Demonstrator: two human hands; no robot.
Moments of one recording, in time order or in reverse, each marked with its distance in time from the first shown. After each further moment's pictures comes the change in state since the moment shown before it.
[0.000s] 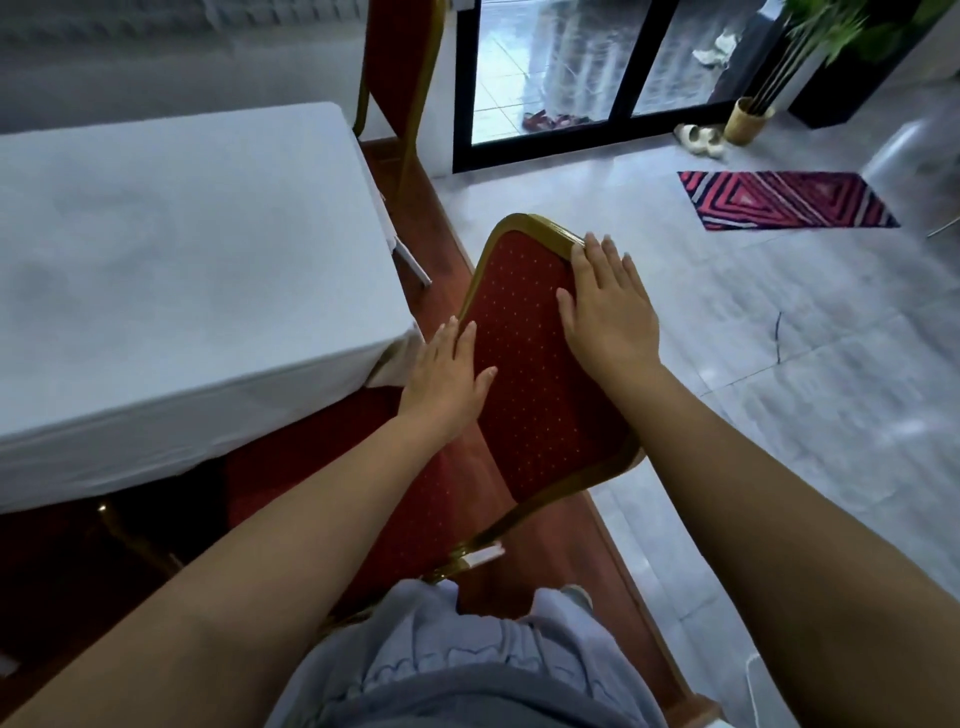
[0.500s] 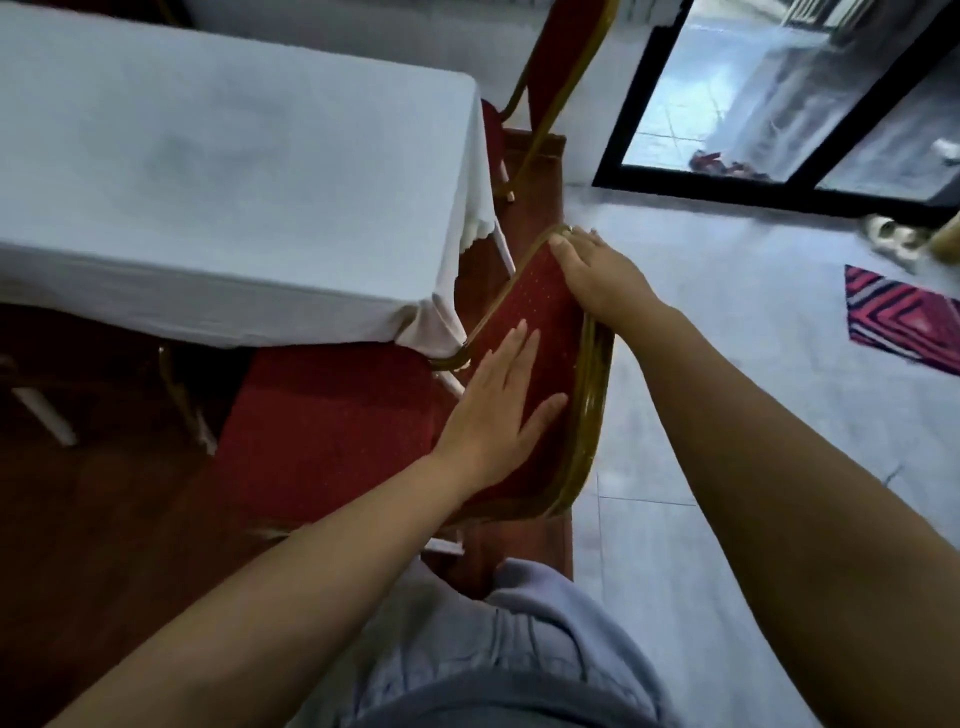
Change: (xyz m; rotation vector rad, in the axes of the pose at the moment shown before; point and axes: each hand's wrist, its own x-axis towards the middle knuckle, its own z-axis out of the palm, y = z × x) left_hand -0.017 0.128 0.044 -0.311 0.270 -0.127; right_hand 0.105 0.032 0.002 0.477 -0.399 -0.361
